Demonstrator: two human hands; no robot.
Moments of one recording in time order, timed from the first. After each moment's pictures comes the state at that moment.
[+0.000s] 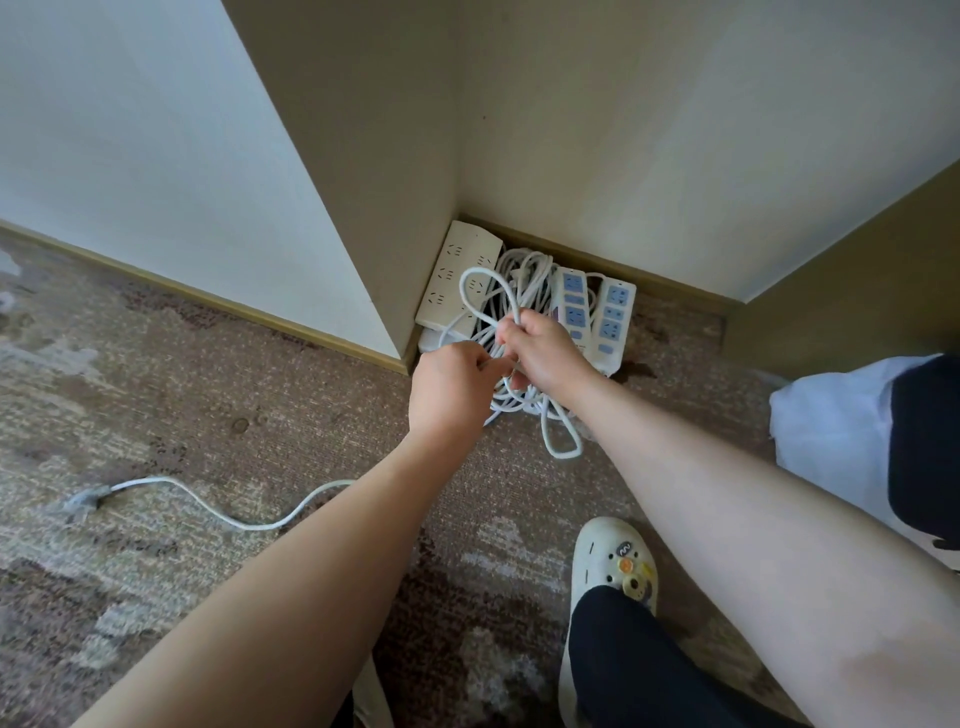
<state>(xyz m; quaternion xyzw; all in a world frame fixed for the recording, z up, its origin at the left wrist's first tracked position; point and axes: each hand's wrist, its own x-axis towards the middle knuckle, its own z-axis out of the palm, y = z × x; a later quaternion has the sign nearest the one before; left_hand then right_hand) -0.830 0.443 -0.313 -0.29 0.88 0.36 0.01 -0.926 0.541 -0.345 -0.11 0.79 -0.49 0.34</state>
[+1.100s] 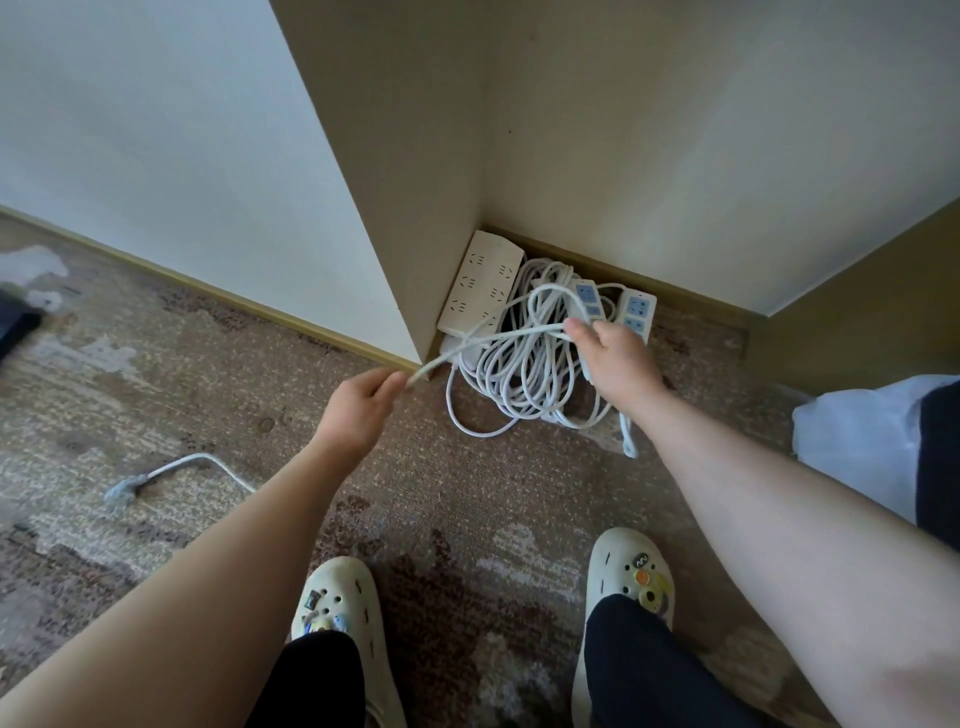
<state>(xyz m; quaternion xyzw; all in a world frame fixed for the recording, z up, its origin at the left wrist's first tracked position) -0.765 0.344 -0.338 -0.35 0.80 0.49 0.04 -0.947 0.586 -0.350 -0.13 0.90 -0.35 0.21</state>
